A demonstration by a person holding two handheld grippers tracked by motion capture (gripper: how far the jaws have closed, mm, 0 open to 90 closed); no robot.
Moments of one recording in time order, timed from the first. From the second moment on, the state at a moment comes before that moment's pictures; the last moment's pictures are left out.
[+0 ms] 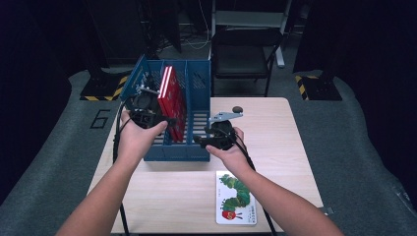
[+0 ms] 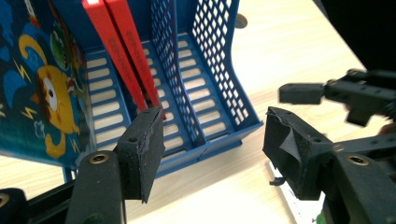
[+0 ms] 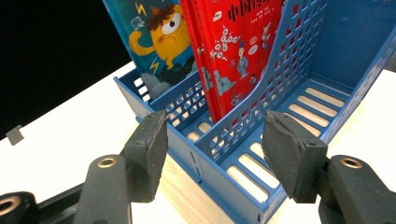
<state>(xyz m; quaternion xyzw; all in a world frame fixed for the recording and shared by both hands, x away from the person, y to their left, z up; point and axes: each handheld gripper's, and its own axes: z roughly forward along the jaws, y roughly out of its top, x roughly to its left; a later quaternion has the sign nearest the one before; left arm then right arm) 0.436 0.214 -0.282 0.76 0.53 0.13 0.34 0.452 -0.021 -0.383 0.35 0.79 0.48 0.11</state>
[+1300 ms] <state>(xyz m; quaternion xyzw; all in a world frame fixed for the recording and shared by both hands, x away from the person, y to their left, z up) 0.383 0.166 -0.422 0.82 0.42 0.07 0.37 0.369 -0.127 -0.447 0.41 0.78 0.45 0.16</state>
